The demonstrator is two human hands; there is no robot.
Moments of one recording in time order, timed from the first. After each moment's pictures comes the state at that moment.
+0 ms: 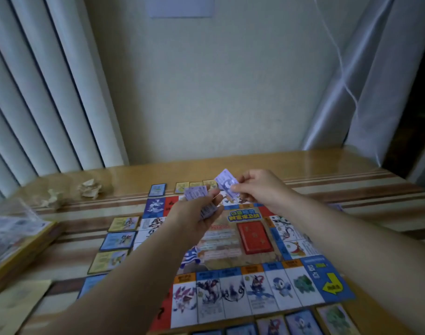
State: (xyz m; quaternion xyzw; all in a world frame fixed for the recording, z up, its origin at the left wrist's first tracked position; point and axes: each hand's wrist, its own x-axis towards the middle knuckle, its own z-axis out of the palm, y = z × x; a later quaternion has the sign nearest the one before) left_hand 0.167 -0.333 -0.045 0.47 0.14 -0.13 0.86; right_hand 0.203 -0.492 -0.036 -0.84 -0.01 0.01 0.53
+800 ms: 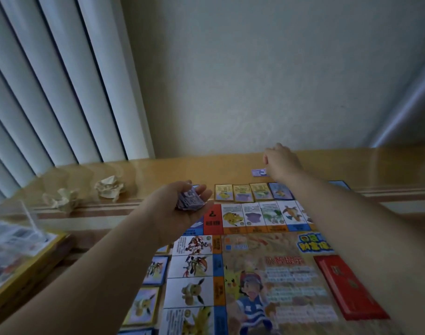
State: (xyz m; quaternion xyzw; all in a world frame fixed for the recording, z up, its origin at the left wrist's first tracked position) left_hand 0.262 -0.217 -0.061 0.46 0.18 -0.11 0.86; right_hand 0.417 -0.446 -0.102 -0.99 -0.04 -0.13 0.04
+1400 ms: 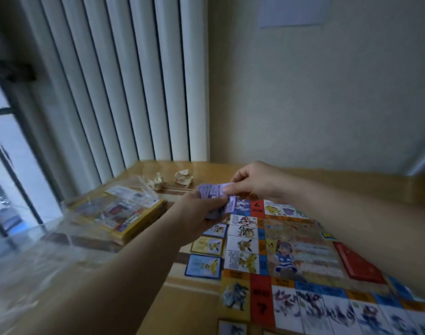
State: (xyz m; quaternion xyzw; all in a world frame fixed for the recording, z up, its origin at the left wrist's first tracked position) left_hand 0.130 -0.165 -0.030 0.57 0.08 -0.06 0.81; right_hand 0.194 -0.304 0.014 -0.87 -0.21 0.17 0.41
